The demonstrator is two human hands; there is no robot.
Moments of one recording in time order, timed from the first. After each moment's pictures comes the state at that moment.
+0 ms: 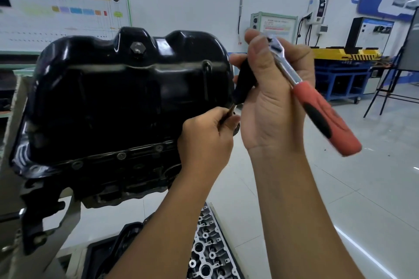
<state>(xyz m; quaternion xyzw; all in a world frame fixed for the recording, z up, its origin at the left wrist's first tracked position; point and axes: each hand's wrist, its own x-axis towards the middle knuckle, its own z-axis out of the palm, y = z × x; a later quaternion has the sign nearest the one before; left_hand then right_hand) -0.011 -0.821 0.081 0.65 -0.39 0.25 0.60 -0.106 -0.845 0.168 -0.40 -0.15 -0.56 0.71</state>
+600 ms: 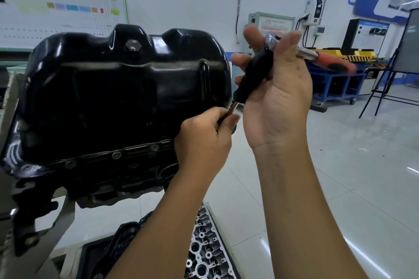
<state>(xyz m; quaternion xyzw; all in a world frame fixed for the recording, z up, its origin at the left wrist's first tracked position) -0.014 -0.821 0.078 0.66 -0.40 0.25 0.58 -0.109 -0.857 0.171 -0.42 -0.12 -0.53 0.73</state>
